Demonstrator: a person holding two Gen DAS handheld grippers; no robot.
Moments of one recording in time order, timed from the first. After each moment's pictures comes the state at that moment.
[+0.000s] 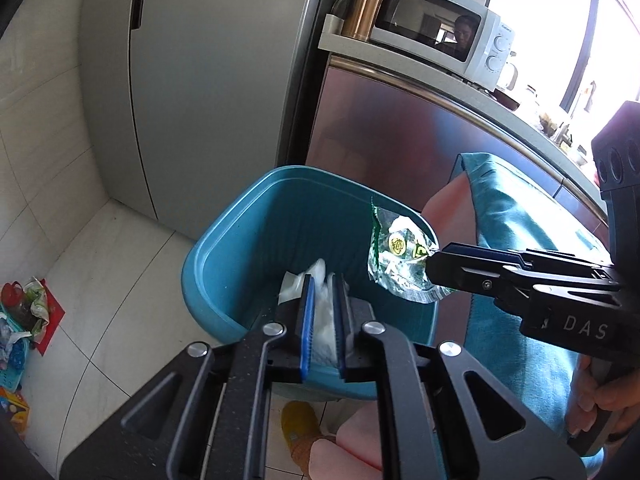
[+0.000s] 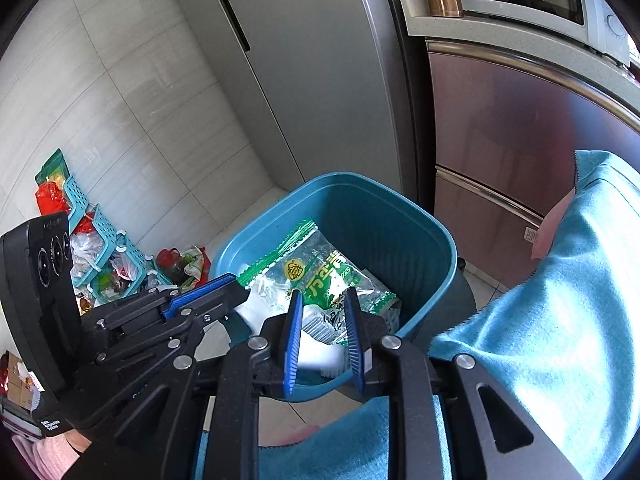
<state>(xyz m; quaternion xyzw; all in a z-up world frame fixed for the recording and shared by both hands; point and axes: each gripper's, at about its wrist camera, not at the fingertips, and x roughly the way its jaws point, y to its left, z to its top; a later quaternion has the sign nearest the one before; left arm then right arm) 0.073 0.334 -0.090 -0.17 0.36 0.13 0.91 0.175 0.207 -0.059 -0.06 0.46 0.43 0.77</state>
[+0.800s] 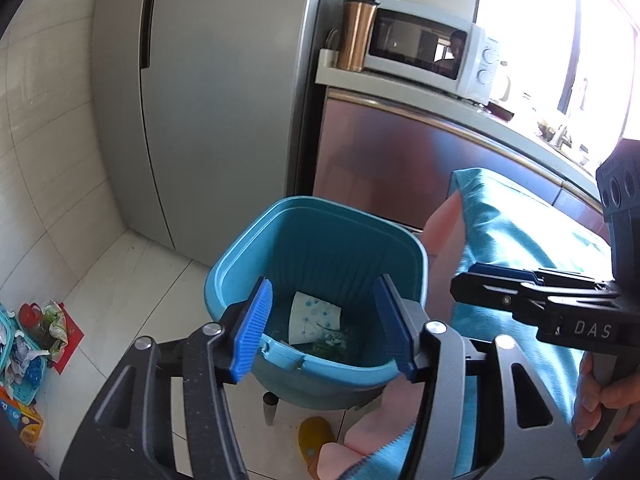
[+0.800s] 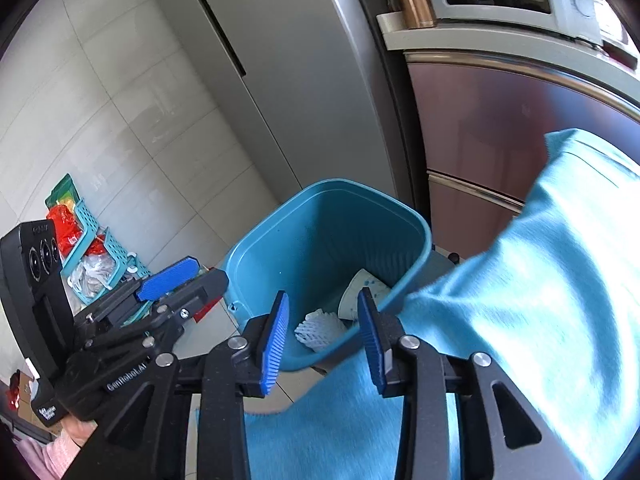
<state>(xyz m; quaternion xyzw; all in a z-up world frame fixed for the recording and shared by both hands) 0.043 0.307 -0.059 -0.12 0.31 0.15 0.93 0.160 0.159 -0.052 -0.01 0.44 0.43 0.79</state>
